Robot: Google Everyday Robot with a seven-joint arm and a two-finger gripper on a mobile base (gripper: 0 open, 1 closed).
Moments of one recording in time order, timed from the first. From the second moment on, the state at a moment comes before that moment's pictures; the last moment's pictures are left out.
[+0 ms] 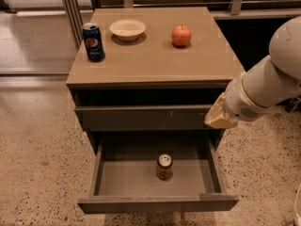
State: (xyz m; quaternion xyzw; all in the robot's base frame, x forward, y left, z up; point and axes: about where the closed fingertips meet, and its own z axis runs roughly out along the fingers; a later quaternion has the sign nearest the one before) arm 0.470 -0.170 0.821 -0.59 0.78 0.05 0.21
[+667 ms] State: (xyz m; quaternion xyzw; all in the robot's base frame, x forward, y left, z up) arm 0.475 -0.148 0.756 -0.60 0.77 0.08 0.19
